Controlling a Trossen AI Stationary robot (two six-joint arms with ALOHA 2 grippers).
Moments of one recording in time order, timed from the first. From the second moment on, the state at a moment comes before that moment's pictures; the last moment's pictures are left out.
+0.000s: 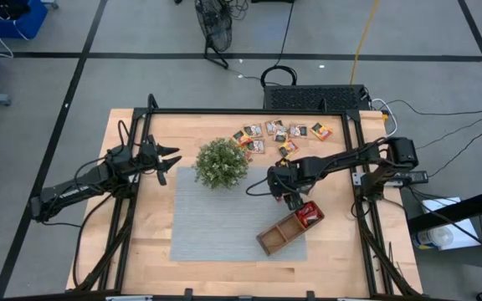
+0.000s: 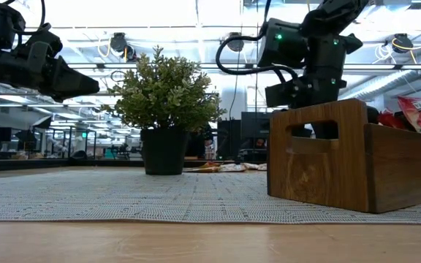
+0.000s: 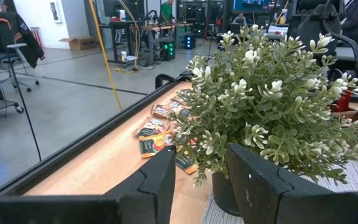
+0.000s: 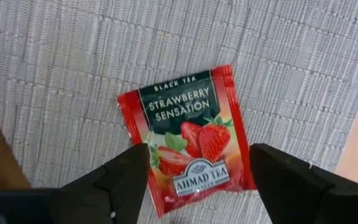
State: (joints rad) left arm 0.43 0.07 0.04 -0.05 0.08 0.00; right arm -0.01 1.67 0.93 -0.59 0.05 -0.27
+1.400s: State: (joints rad) left arm 0.43 0.07 0.04 -0.05 0.08 0.00; right arm -0.06 1.71 1.05 -0.70 0.20 -0.21
